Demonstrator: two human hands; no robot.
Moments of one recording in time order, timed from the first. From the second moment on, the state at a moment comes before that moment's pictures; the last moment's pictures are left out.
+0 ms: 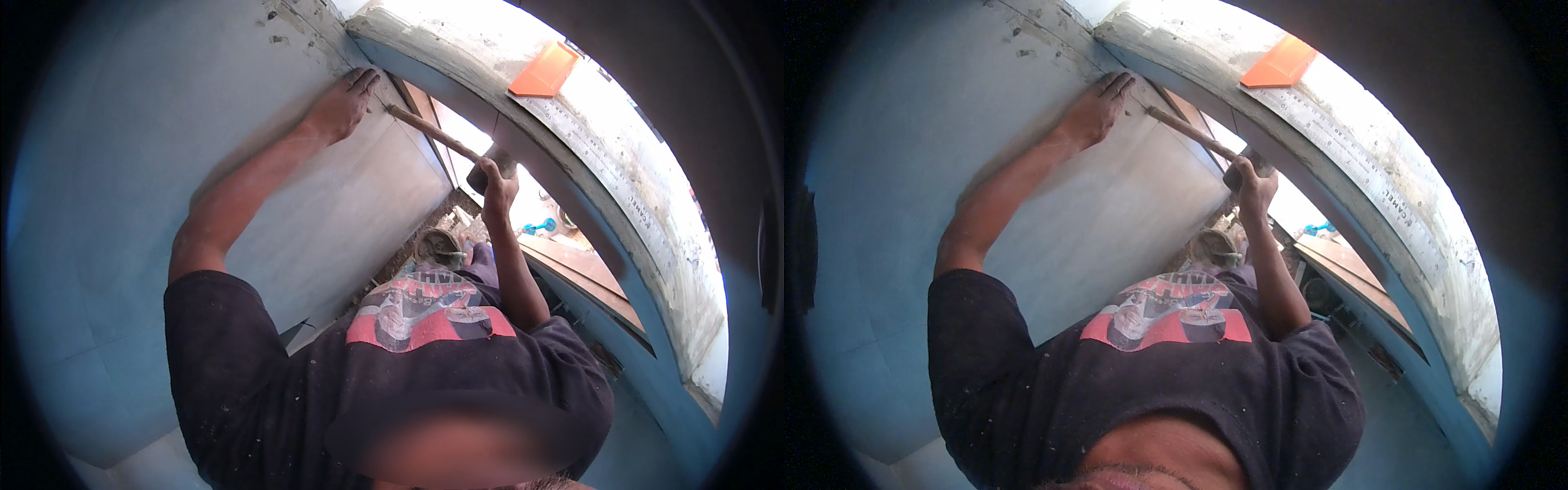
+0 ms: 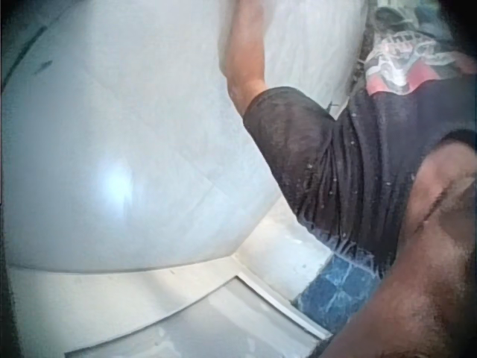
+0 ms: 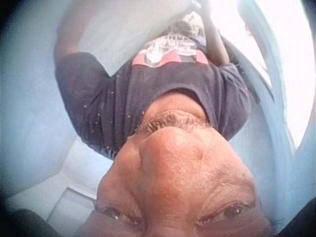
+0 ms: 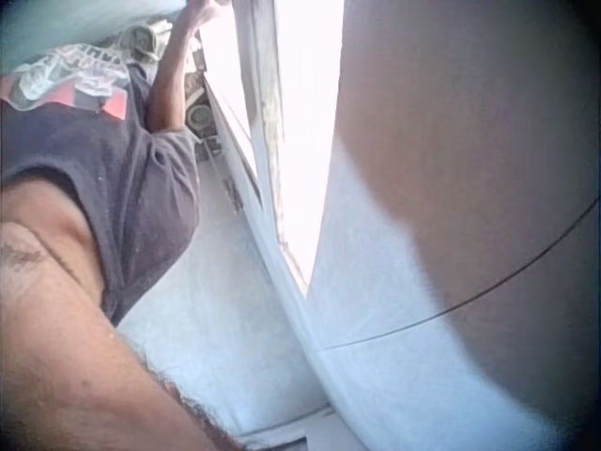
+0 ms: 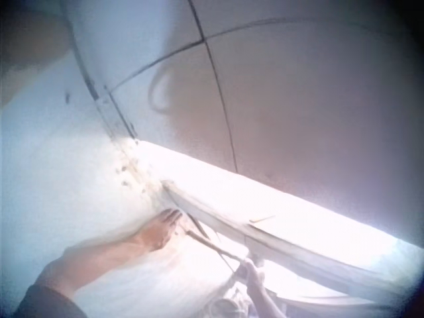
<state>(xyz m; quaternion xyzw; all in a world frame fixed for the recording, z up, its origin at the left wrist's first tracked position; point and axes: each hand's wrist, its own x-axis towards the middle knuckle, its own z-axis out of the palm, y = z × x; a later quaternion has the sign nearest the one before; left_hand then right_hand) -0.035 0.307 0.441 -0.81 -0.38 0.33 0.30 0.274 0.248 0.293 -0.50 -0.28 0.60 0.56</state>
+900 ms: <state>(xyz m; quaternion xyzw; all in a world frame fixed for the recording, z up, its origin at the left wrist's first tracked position) 0.050 0.056 0.217 -0.64 -0.61 -0.11 -0.45 0.265 0.134 0.190 -0.56 -0.48 0.66 0.12</state>
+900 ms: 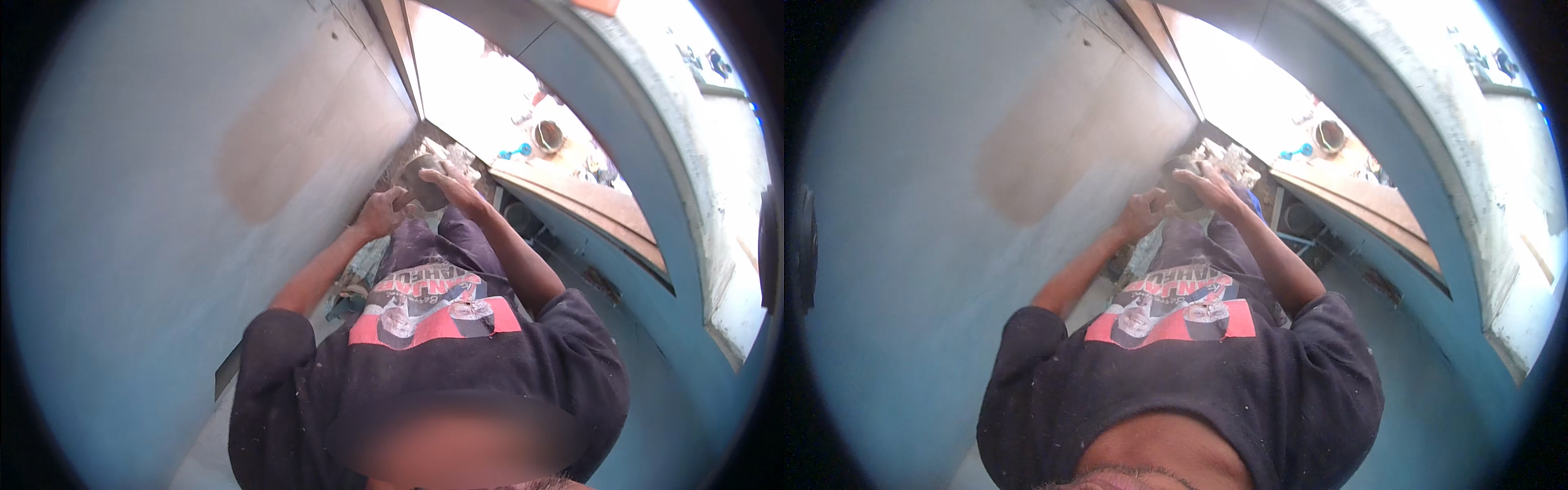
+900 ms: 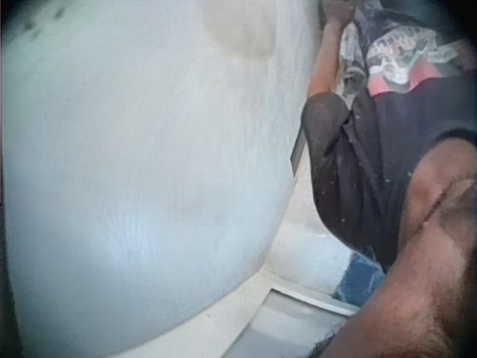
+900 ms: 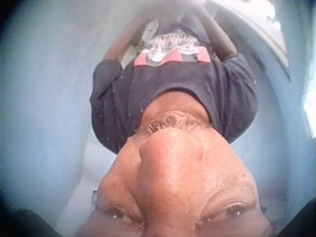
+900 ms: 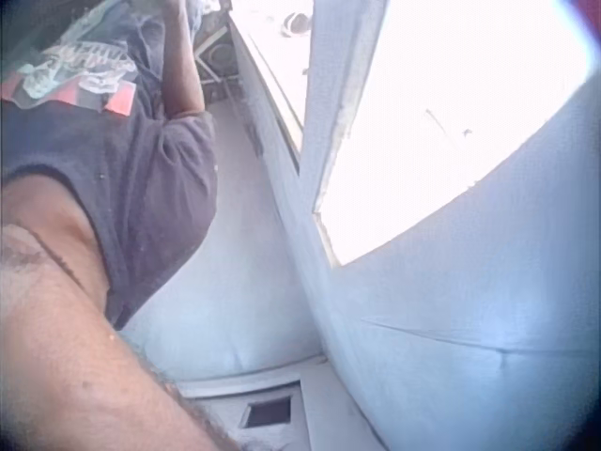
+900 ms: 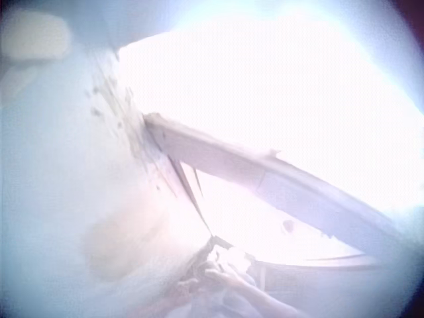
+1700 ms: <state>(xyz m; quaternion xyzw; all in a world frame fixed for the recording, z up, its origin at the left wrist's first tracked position) 0.025 -0.267 -0.050 -0.45 -0.73 0.07 -0.51 0.296 0.020 -0.425 -0.60 -0.76 0.23 -0.04</state>
